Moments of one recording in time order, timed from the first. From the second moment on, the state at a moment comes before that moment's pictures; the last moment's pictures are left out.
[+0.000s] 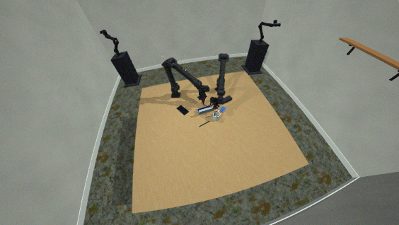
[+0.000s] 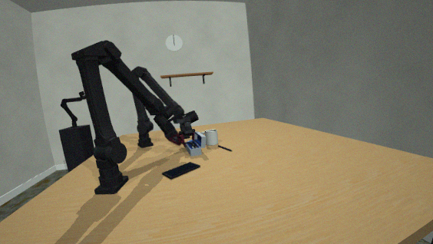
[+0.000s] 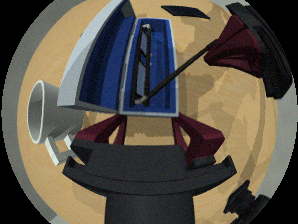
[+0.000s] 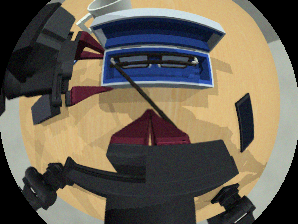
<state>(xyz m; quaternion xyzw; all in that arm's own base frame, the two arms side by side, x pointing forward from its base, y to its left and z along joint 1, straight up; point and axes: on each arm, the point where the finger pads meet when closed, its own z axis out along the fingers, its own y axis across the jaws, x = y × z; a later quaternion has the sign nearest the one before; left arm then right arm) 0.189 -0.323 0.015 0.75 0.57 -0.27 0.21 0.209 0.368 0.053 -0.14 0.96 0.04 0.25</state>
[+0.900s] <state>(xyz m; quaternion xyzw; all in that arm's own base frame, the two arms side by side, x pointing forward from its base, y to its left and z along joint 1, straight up) 0.189 -0.323 0.015 0.75 0.57 -0.27 0.21 0.228 0.353 0.049 -0.14 0.96 0.04 0.26</state>
